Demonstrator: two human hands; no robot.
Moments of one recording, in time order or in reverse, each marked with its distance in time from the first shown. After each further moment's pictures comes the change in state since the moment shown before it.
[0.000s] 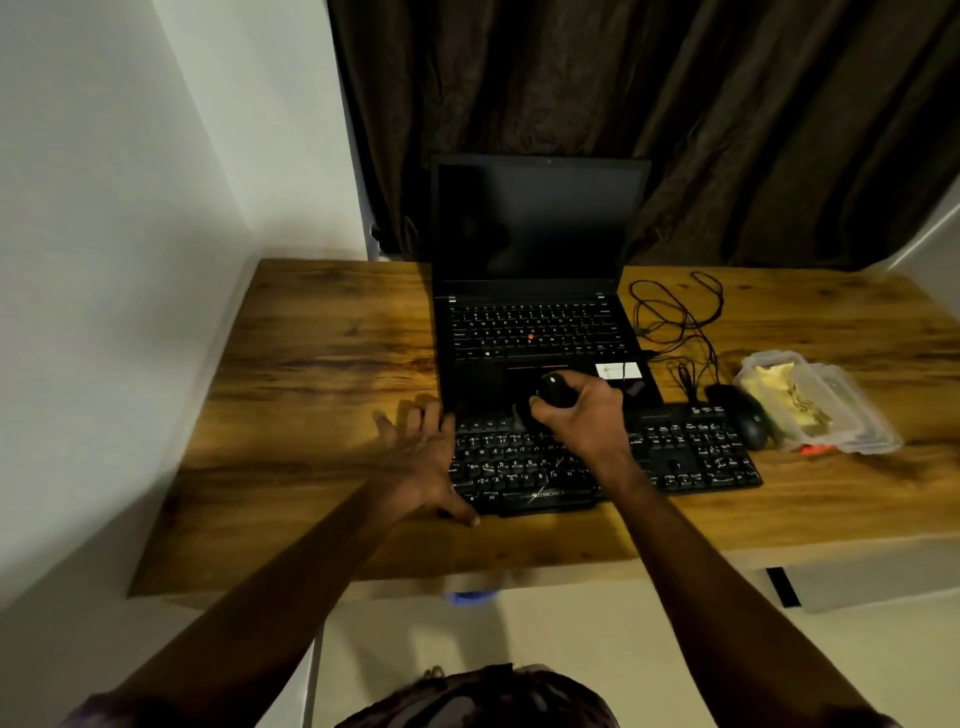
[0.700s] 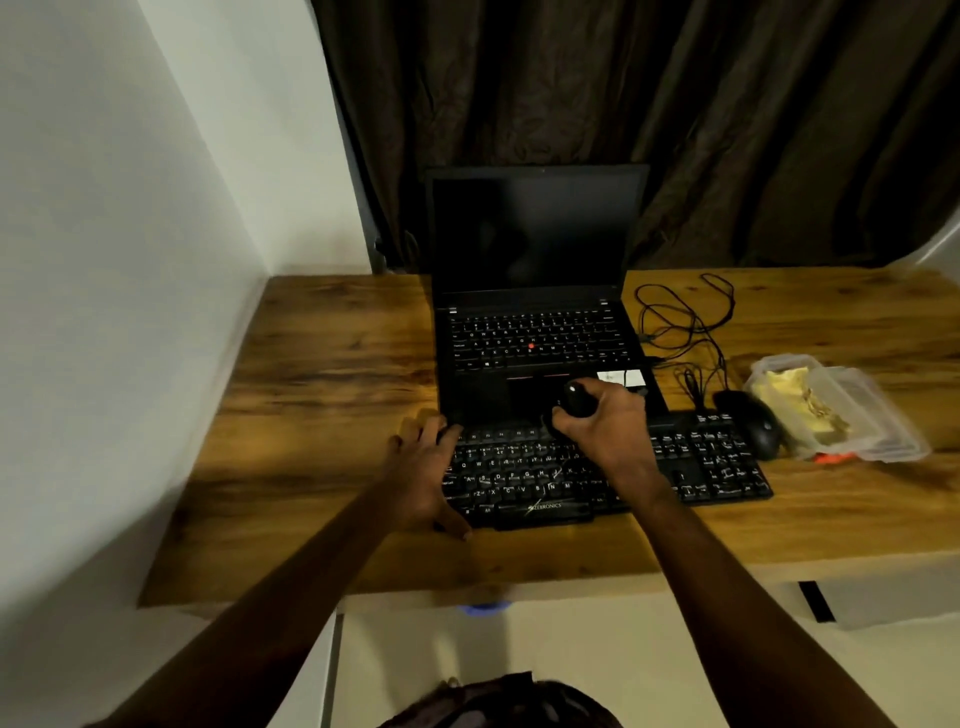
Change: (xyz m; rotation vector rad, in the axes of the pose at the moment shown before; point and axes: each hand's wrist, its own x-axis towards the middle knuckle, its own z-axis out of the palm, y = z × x) left_hand 0.004 -0.005 0.008 -0.085 0.056 0.065; right_hand 0.011 0.023 -0.024 -0.104 0.020 0.021
